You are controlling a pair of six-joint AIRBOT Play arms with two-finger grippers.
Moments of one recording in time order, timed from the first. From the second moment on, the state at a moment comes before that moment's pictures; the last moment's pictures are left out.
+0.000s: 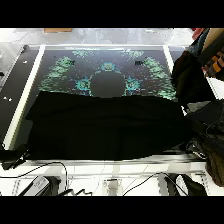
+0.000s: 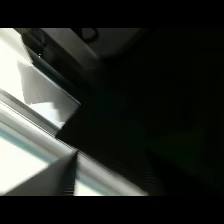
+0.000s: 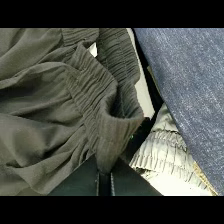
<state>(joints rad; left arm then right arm) 0.97 -1.09 0.54 1.36 -1.07 -1.28 -0.50 -0.71 0.72 -1.46 1.16 1.43</state>
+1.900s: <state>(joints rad) 0.34 -1.37 1.03 1.22 -0.27 -1.41 -0.50 -1.17 1.02 -1.23 0.90 1.63</state>
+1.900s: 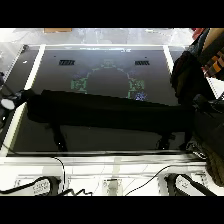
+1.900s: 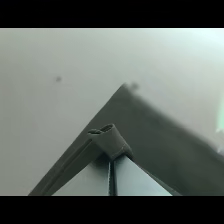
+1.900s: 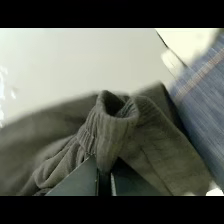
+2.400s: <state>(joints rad) 0.25 -1.57 1.17 1.22 -0.16 -1.45 -0.42 -1.33 1.02 -1.08 0.47 1.65</state>
